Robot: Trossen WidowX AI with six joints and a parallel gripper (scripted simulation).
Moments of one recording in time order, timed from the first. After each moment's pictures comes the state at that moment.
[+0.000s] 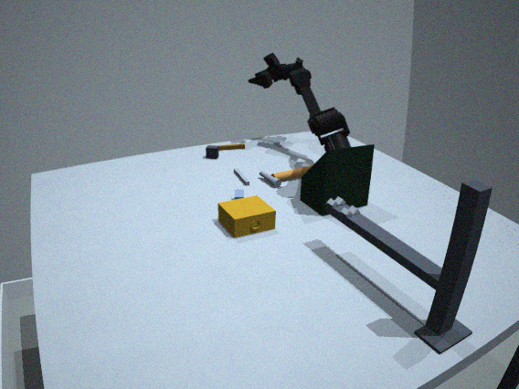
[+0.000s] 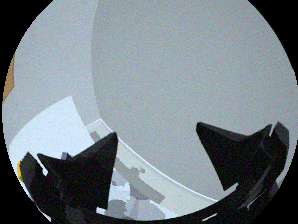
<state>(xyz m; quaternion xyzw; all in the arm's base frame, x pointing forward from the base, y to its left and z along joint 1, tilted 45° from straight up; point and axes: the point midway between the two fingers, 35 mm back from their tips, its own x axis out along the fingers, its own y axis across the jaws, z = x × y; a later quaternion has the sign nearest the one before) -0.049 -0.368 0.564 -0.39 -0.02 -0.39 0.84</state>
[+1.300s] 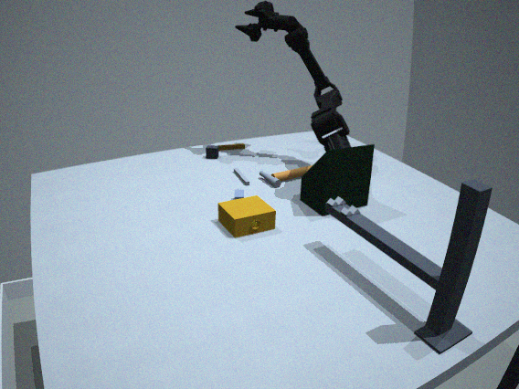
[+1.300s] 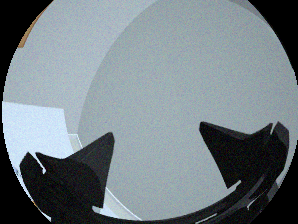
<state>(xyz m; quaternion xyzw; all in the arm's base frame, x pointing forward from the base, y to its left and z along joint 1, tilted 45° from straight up) 0.039 -0.134 0.656 -0.61 -0.06 -0.39 0.69</state>
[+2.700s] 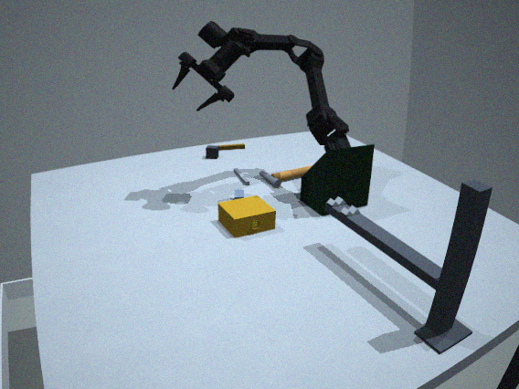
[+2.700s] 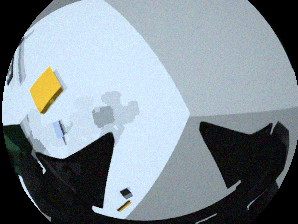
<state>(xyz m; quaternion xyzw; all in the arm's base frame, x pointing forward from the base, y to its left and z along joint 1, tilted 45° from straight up) 0.347 -0.013 0.279 -0.76 0.37 0.01 0.54</state>
